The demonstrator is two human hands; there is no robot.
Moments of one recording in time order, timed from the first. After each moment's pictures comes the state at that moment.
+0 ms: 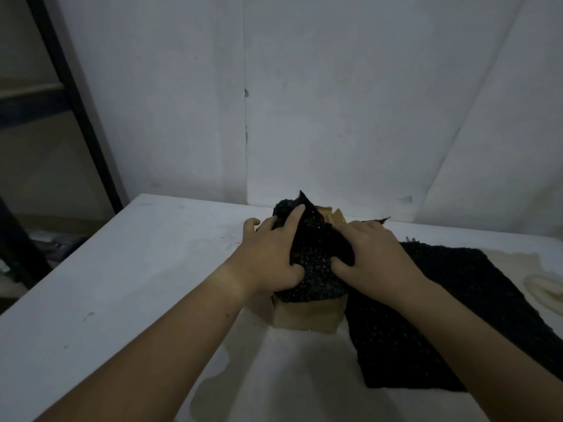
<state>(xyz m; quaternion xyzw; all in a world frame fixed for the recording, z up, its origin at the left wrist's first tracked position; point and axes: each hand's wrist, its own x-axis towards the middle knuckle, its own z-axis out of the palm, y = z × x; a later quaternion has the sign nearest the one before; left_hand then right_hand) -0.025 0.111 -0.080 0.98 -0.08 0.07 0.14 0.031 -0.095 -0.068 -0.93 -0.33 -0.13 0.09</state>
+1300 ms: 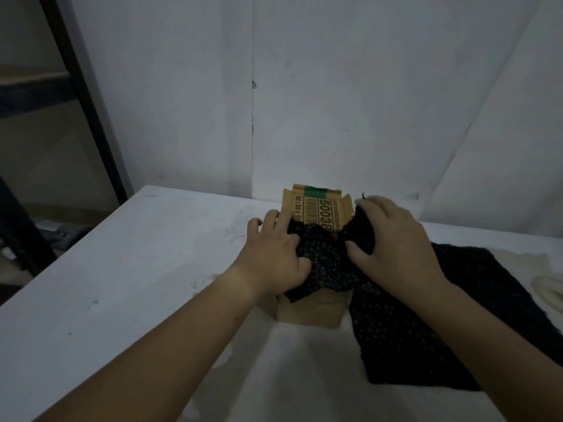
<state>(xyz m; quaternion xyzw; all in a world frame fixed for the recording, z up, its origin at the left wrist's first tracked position) -0.028 0.101 -0.094 0.99 -0.04 0.14 0.04 0.029 -0.104 -0.064 -0.93 -0.28 -0.20 0.13</state>
